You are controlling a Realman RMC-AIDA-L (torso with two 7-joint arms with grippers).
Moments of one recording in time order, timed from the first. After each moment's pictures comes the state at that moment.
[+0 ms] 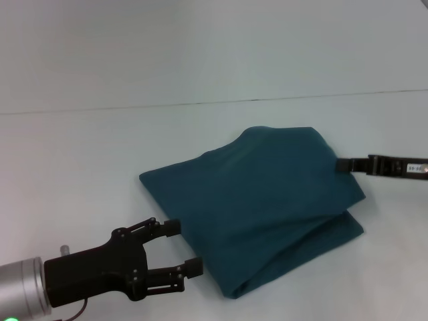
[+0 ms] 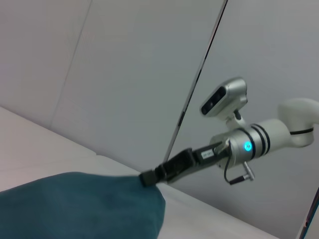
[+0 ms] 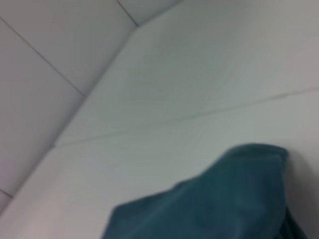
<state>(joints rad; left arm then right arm) -0.47 -2.16 0.59 0.52 1.98 1.69 -1.24 0.55 1.98 -0.62 -0.65 -2.09 -1.35 2.06</state>
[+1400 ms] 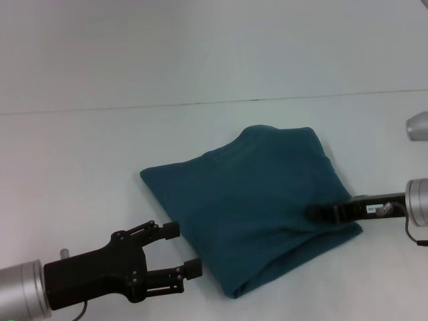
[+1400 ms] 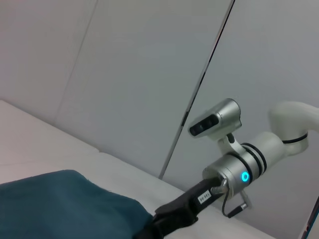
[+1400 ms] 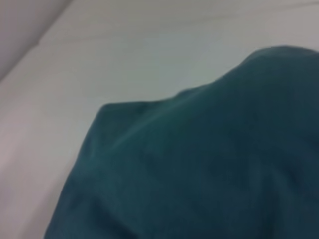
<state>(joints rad) -0.46 -2.16 0.59 0.51 1.98 1.68 -1.25 0.62 2.02 -0.72 -0.56 -2.24 -1.25 1.96</state>
